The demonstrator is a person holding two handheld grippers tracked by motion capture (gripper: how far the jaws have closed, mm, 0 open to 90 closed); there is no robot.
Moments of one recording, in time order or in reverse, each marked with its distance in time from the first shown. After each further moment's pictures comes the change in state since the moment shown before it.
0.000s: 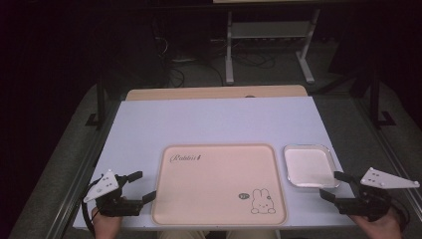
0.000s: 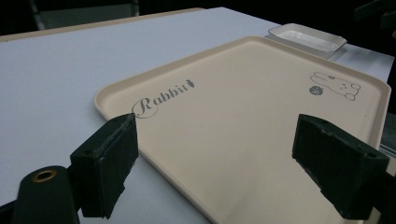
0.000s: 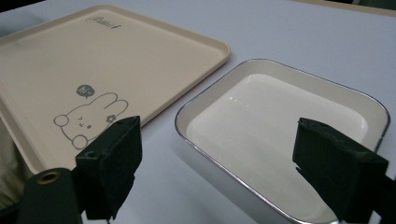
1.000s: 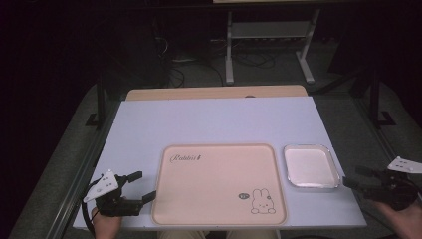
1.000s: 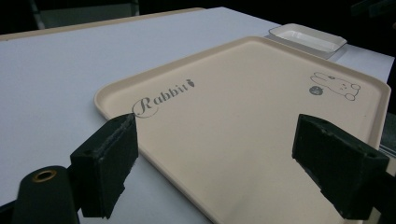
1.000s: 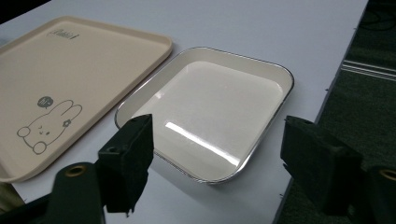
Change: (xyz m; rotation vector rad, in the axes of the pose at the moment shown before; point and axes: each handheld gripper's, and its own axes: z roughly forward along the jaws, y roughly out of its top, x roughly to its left) left arm 0.000 0.000 0.000 0.001 0.000 -0.005; right arm -0.060 0.000 -0.028 0.042 -0.045 0.152
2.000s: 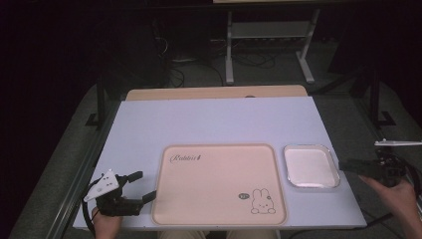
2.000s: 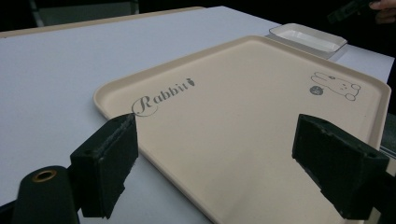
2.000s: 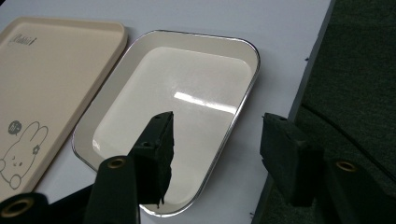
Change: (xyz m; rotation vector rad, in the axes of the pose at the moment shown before) left arm 0.001 -0.001 0.001 0.002 -0.002 -0.008; right arm -0.045 0.028 0.037 0.197 0.003 0.224
